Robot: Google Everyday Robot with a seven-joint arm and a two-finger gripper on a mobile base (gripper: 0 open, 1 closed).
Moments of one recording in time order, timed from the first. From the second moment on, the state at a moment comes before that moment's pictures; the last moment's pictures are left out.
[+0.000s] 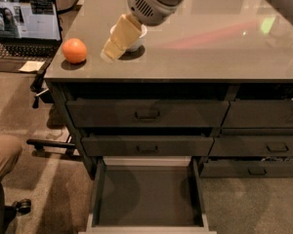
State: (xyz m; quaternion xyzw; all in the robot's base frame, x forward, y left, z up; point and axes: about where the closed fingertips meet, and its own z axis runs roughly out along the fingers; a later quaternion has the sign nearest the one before) arm 0.578 0.026 1.009 -0.49 0.80 0.06 0.35
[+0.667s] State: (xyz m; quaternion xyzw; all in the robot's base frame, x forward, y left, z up) arm 0.603 0.045 0.977 -0.45 0.81 0.09 0.36
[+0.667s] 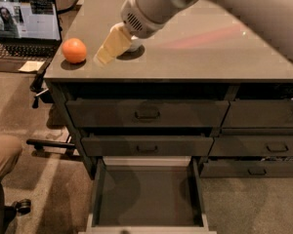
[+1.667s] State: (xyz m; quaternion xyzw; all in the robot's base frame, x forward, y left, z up) arm 0.692 0.117 0.914 -0.45 0.76 0.21 0.42
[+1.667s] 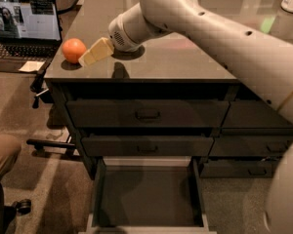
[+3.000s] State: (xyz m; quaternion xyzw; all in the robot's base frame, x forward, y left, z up) arm 0.737 0.190 0.892 -0.47 0.72 0.28 0.43
